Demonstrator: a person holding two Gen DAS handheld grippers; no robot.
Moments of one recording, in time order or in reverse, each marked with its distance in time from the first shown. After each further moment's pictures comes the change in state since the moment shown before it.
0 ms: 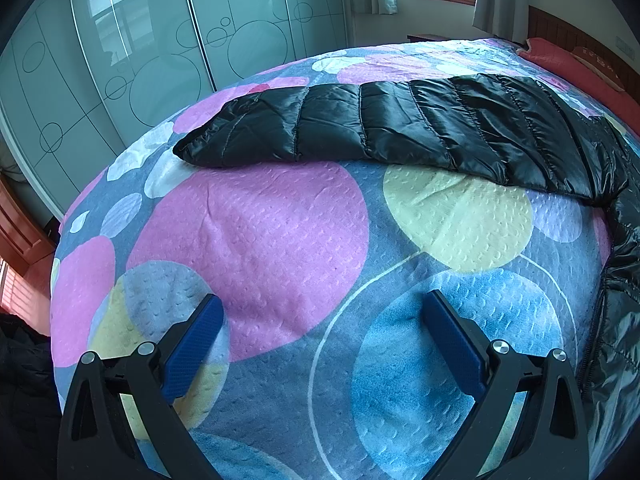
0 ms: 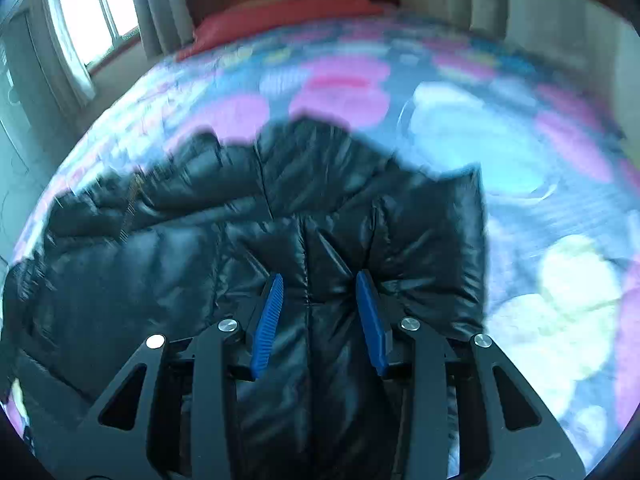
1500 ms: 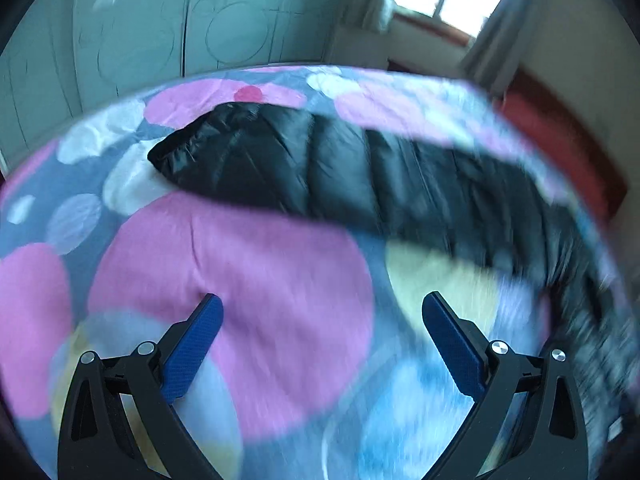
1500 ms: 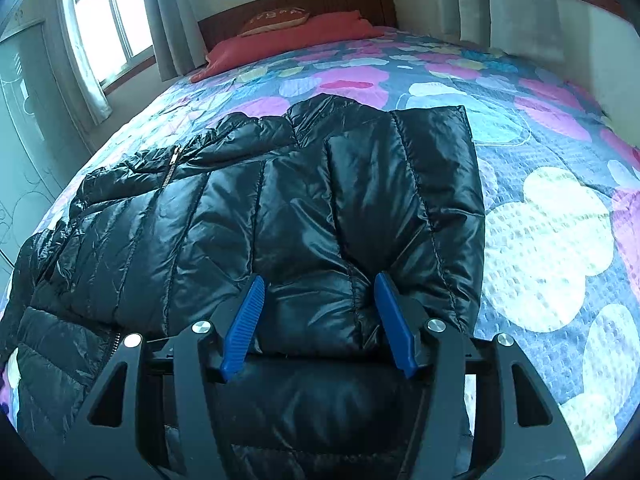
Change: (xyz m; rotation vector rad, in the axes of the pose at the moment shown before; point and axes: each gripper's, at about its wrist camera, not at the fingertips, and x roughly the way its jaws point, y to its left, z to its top) left arm 0.027 0.068 0.046 -0.232 -0.011 -0.355; right arm -0.044 0.009 -0.073 0.027 -0.125 0.040
